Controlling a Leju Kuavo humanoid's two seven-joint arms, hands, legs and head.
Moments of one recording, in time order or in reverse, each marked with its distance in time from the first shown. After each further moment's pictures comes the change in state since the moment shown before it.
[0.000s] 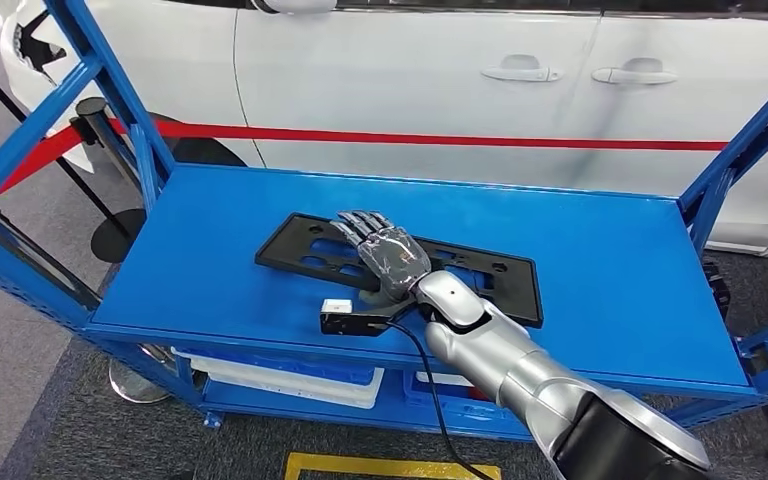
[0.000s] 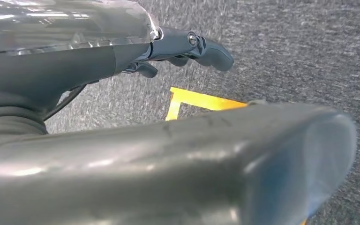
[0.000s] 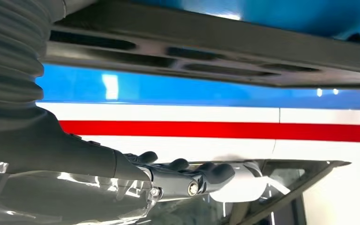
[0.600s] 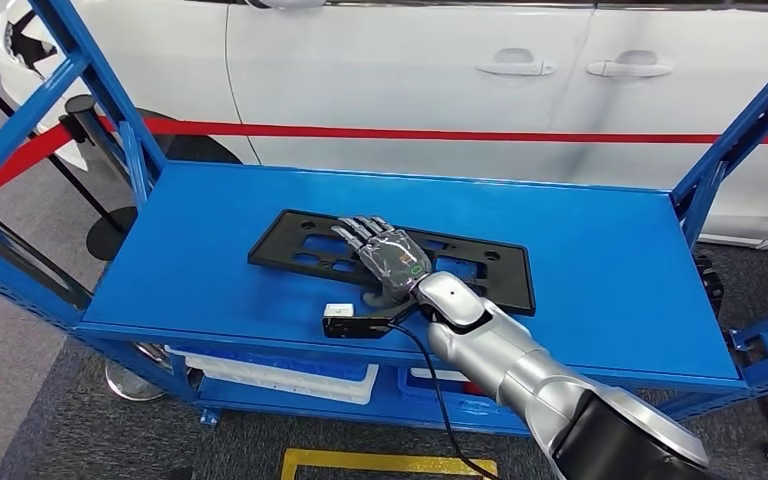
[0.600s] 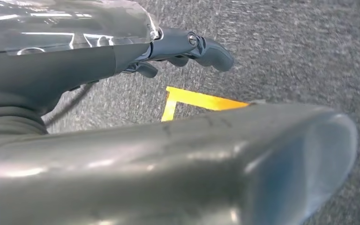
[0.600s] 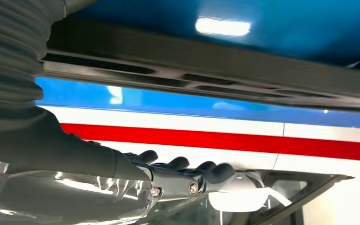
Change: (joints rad) left arm -0.002 0.020 0.000 0.000 0.014 0.001 -0.027; right arm -0.001 0.005 0.000 0.024 0.031 0.019 -0.005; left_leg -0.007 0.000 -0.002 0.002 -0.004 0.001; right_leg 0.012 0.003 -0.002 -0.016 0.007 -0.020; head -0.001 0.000
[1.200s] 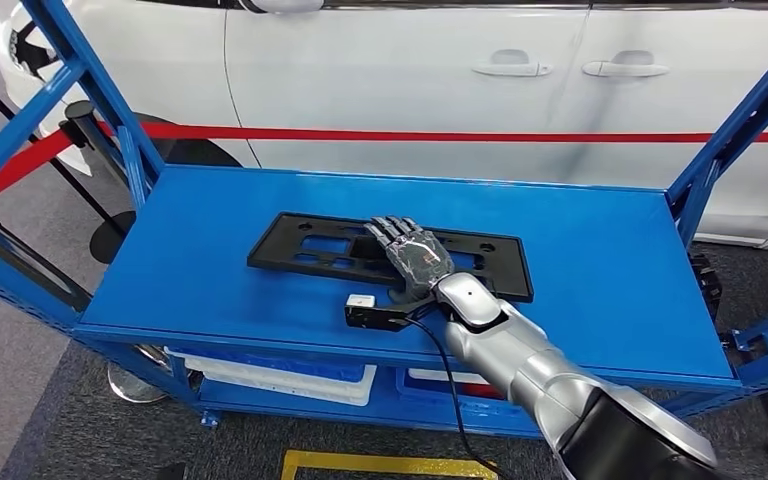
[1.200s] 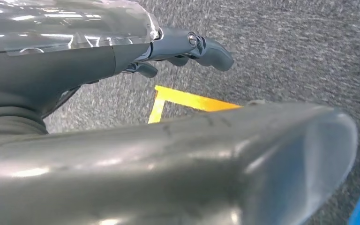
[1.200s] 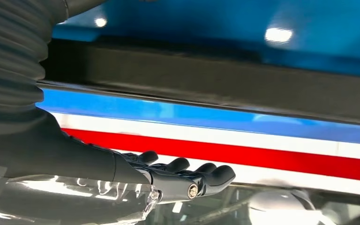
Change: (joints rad) left arm -0.012 0.009 0.000 0.000 0.019 -0.008 -0.035; right arm -0.001 -0.027 -0.024 0.090 0.062 0.024 0.082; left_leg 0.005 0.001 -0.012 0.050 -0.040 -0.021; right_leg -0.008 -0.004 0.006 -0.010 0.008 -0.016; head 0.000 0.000
